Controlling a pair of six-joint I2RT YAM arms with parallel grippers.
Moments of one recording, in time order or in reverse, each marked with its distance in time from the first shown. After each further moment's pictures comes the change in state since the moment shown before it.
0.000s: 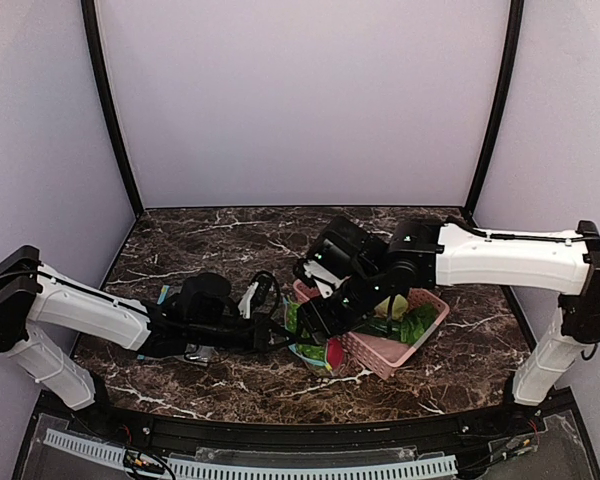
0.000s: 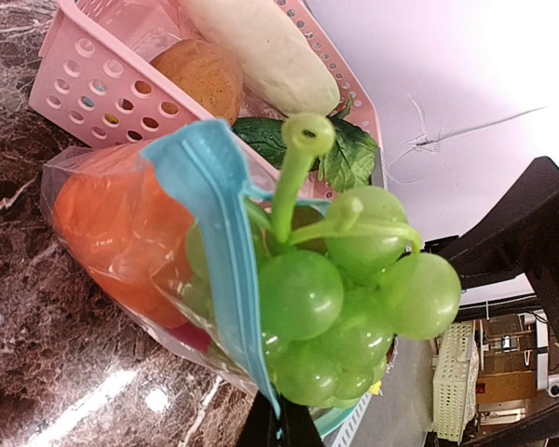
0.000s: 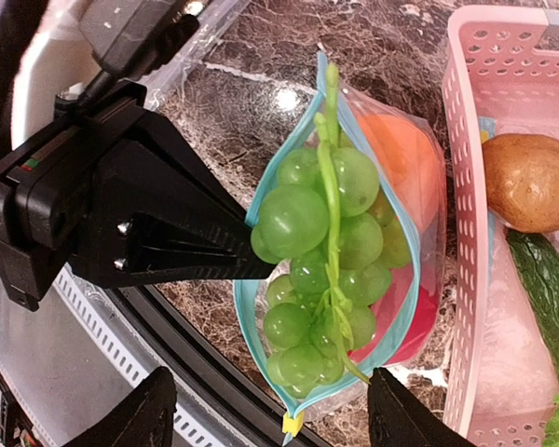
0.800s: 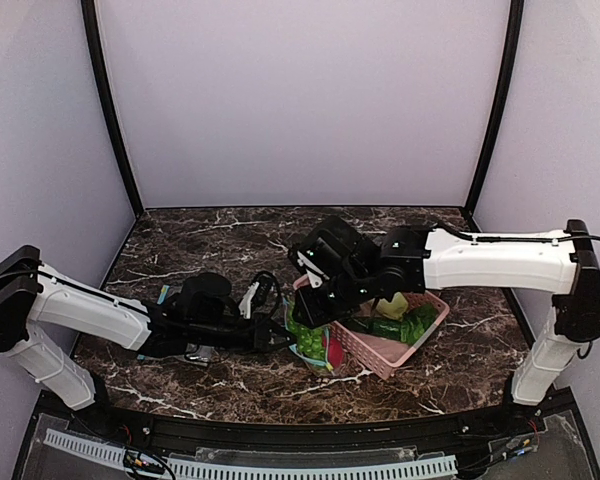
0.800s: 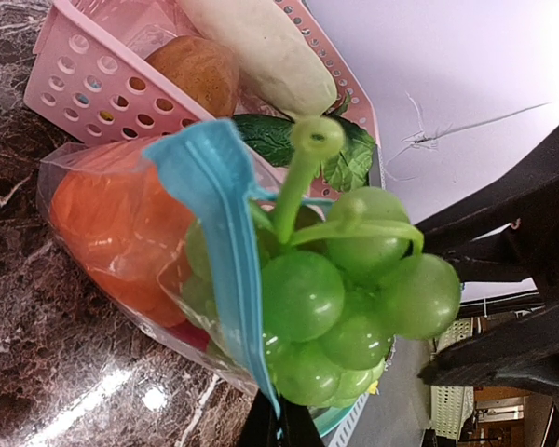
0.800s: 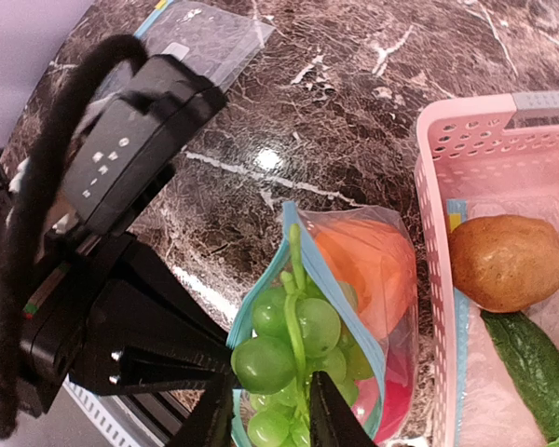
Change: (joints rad) left arm 0.001 0.003 0.001 0.005 0.011 -0.002; right arm -0.010 0.031 -0.013 0.172 0.141 0.014
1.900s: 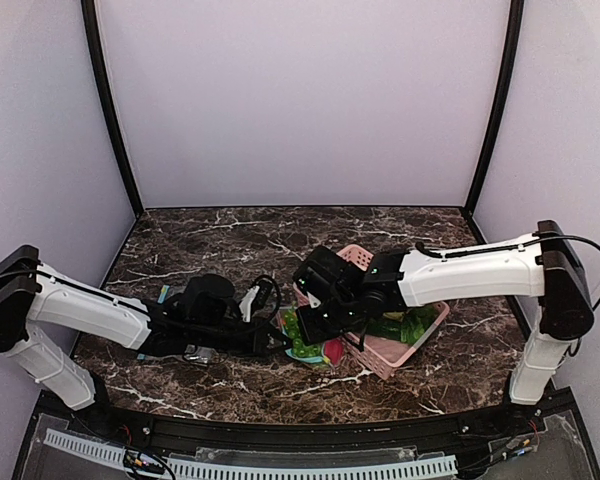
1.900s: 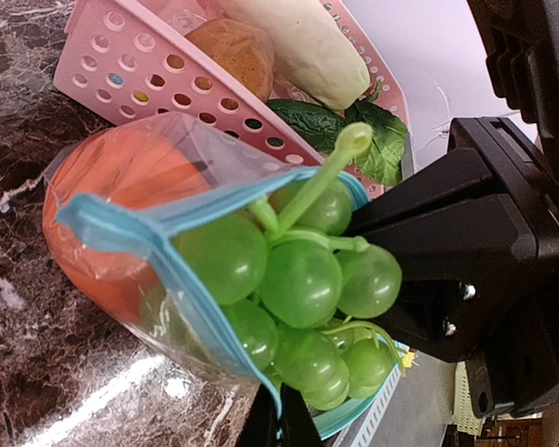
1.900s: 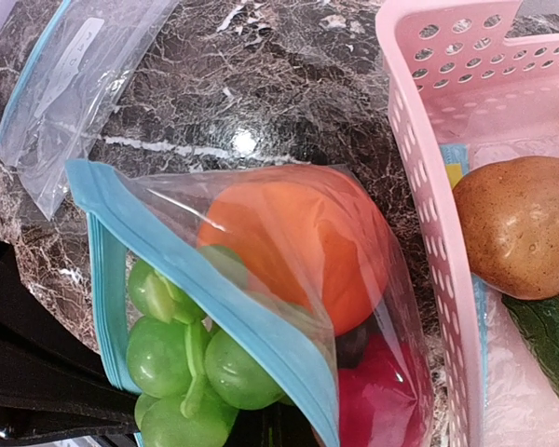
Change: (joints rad) left arm 0.000 -0.001 0.013 -0.088 -0.024 0.045; right arm -0.003 0.103 -0.105 0.100 0.033 0.103
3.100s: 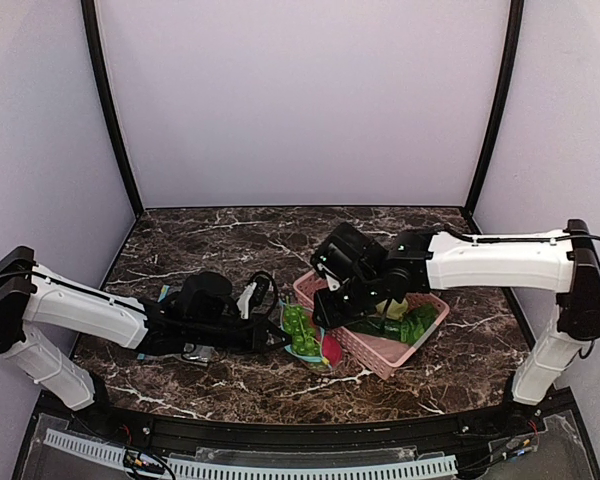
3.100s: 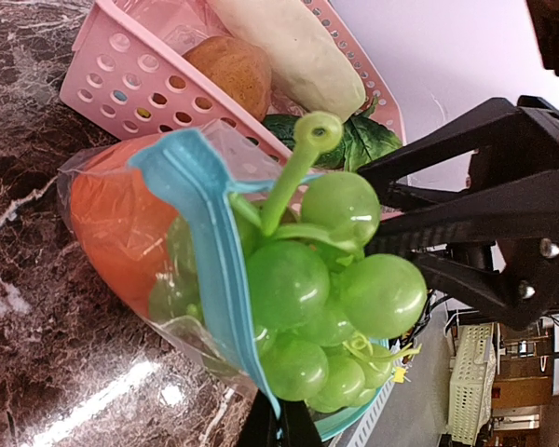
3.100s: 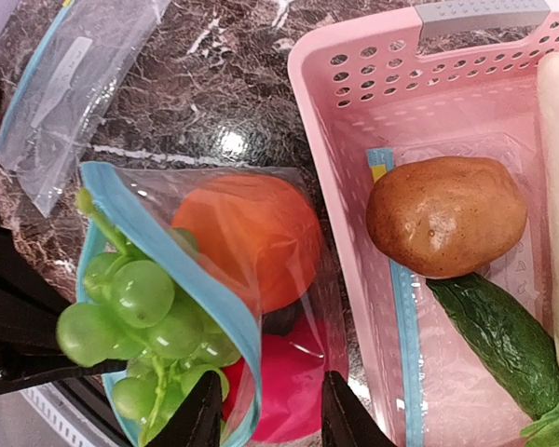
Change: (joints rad) left arm 0.000 -0.024 0.000 -0.010 -0.023 -0.019; right arm -0.056 -0.124 0.006 -0.117 -0.007 -0.055
